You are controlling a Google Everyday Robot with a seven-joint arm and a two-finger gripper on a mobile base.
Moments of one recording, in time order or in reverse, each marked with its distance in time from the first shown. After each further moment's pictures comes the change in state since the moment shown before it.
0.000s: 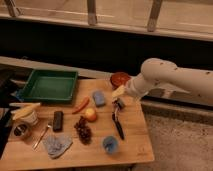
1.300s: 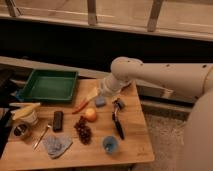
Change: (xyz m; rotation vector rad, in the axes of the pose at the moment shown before) arm 0.010 0.107 0.069 -0.101 0.121 -0.193
